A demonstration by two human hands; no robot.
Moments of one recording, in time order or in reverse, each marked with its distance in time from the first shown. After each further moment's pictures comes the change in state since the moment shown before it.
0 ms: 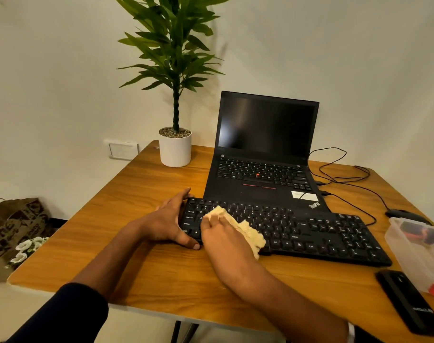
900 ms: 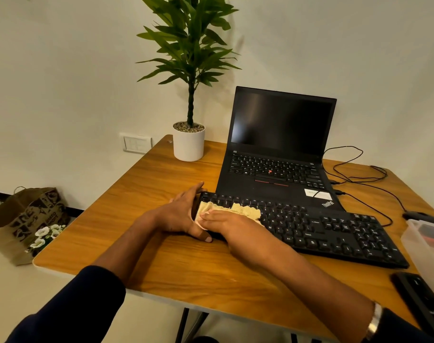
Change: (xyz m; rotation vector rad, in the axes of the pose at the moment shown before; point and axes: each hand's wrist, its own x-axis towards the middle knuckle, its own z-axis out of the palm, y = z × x) left_hand 0.000 0.000 -0.001 0.045 -0.006 0.007; right_hand 0.009 0.028 -0.004 0.137 -0.028 -0.381
